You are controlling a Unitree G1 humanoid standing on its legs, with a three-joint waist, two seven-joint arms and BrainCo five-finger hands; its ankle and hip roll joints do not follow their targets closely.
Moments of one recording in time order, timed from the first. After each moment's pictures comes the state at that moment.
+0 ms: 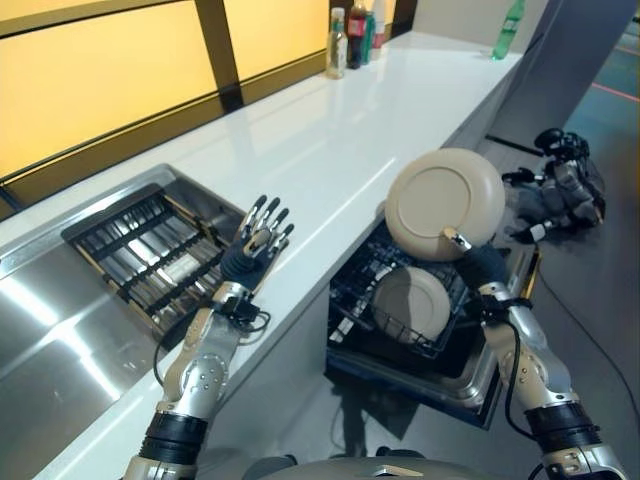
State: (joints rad) left arm -0.05 0.29 -0.10 -0.09 -0.97 0.02 -0.18; right arm -0.08 -0.43 0.03 0.10 0.85 -0.05 0.08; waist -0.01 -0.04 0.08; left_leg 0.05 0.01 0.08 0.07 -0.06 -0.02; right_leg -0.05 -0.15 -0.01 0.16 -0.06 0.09
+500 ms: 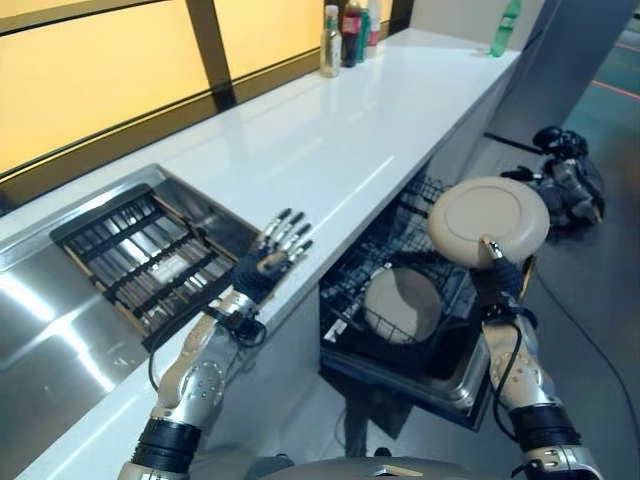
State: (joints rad) left arm -0.02 0.38 -0.25 -0.11 -0.89 0.10 -0.48; right arm -0.09 -0.28 0.00 0.22 1.10 -0.19 -0.15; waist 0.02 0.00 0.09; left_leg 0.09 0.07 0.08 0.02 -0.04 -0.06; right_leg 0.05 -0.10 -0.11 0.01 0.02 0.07
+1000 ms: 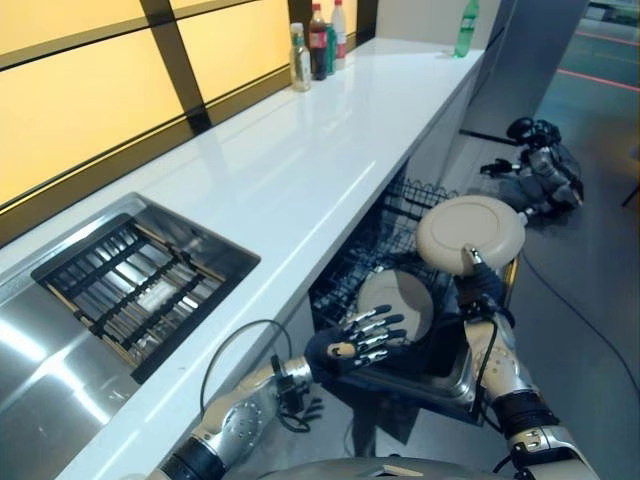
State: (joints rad) left arm 0.02 0.37 -0.59 0.10 -1.02 0.13 -0.70; right arm -0.17 -0.28 0.05 0.38 1.11 -0.20 -0.15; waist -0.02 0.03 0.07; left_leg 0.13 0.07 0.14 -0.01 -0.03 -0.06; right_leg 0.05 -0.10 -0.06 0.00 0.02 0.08
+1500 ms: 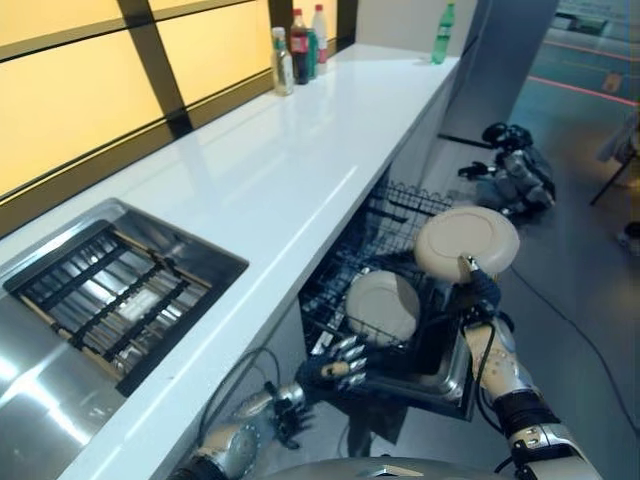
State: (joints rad) left arm 0.09 0.32 -0.58 0.54 -0.83 0.05 -0.65; right arm -0.18 -0.30 0.05 0.50 1.07 -0.17 -0.14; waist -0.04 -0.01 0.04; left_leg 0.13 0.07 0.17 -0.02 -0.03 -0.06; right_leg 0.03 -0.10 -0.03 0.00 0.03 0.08
